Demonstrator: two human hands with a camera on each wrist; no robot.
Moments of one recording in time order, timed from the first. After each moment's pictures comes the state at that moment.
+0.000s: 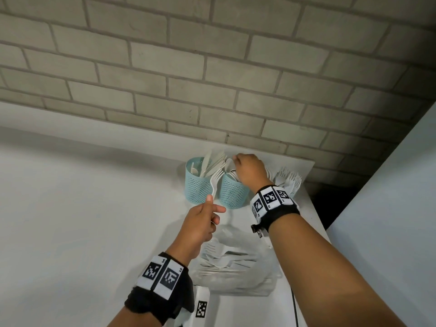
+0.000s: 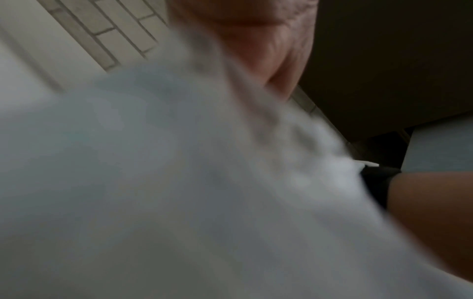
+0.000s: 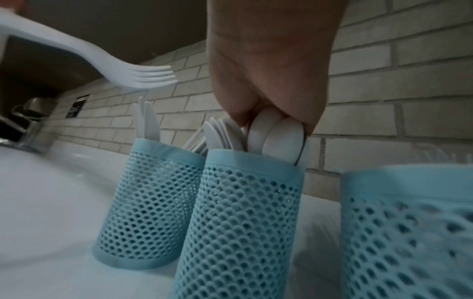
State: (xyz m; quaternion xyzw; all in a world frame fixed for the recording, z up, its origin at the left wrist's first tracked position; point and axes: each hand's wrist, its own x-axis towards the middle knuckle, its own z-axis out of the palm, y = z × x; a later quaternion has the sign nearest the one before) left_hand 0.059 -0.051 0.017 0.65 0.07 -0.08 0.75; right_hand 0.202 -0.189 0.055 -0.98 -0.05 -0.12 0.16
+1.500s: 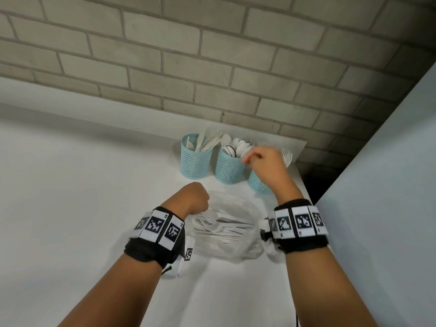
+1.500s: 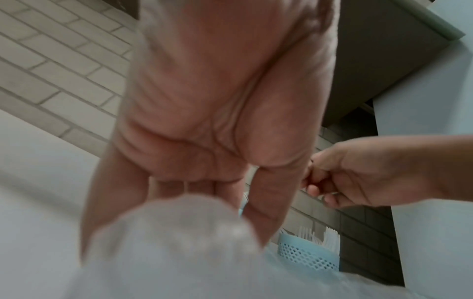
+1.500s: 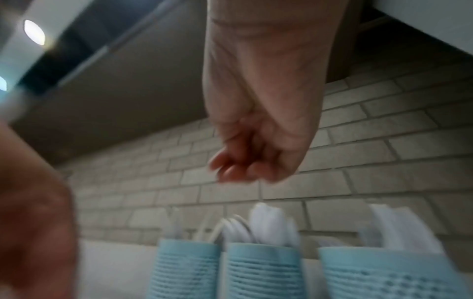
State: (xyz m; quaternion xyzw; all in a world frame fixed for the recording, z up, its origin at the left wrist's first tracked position) left_hand 0.061 -0.041 0.030 0.94 -0.04 -0.20 0.28; right_hand 0.090 -0.216 0.079 -0.92 -0.05 -0.12 0.37
